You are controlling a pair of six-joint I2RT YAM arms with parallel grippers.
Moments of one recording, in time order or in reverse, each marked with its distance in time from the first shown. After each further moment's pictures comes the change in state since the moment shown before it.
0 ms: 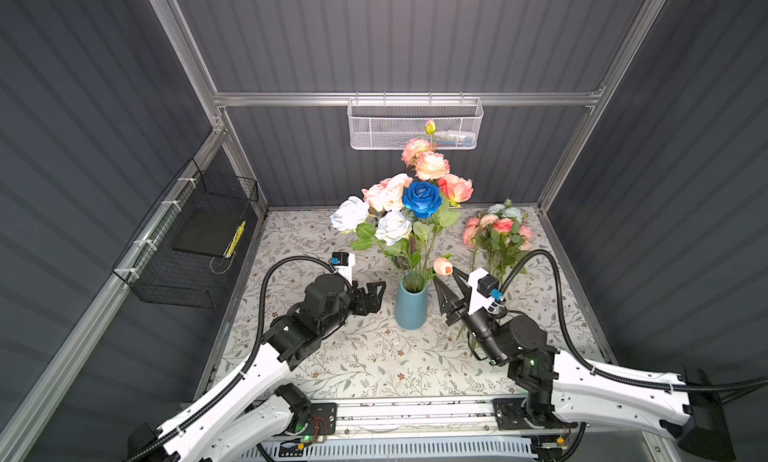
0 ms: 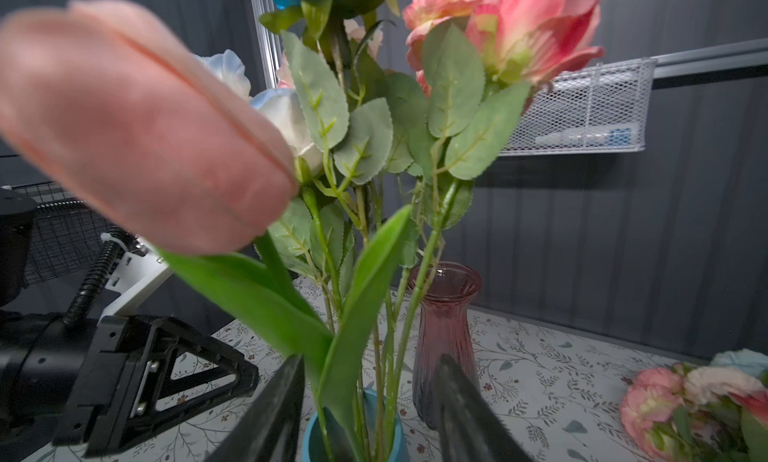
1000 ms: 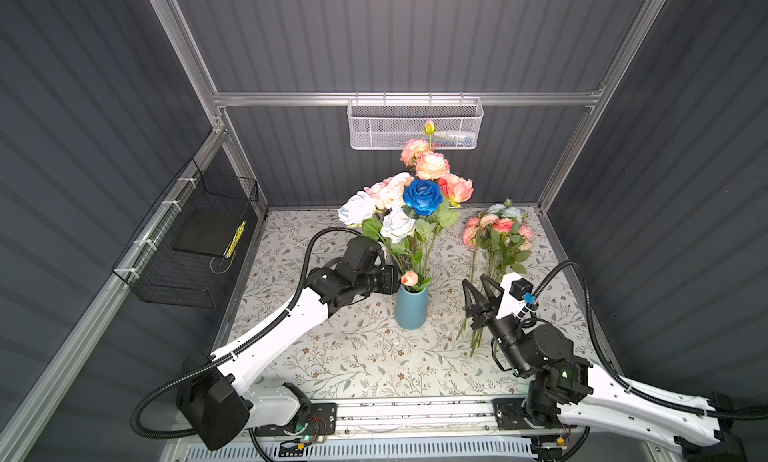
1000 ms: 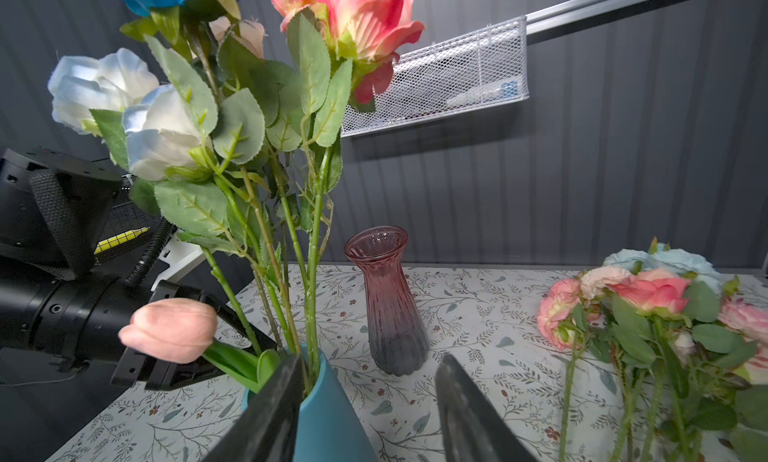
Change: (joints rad) left arm 0.000 0.420 0.406 -0.253 0.192 0.083; right arm 0.000 -0.233 -0.010 -0.315 0.159 0.142
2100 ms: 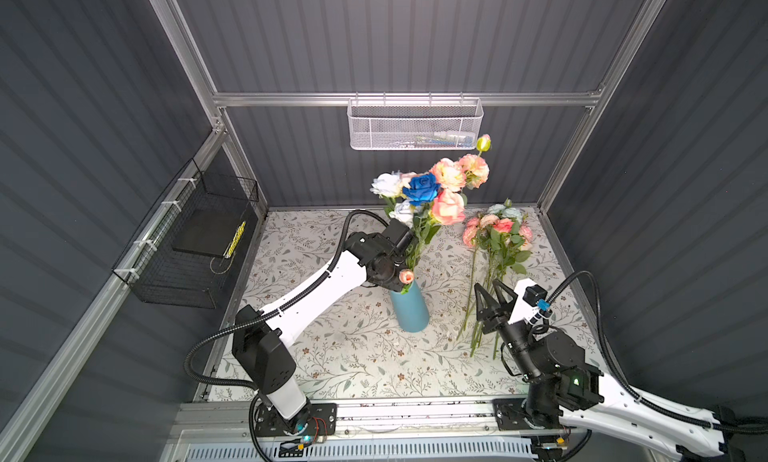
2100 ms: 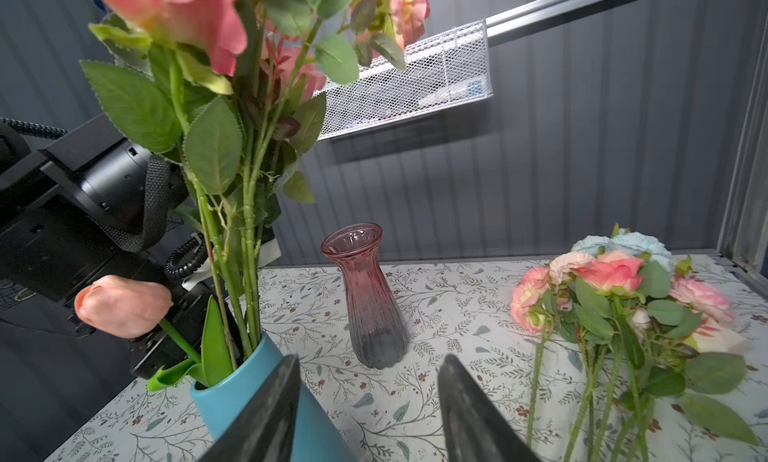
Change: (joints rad) left arm -0.078 0.350 0.473 -0.574 -0.248 0.147; right arm -0.019 -0.136 -0.056 -0.077 0.028 0.018
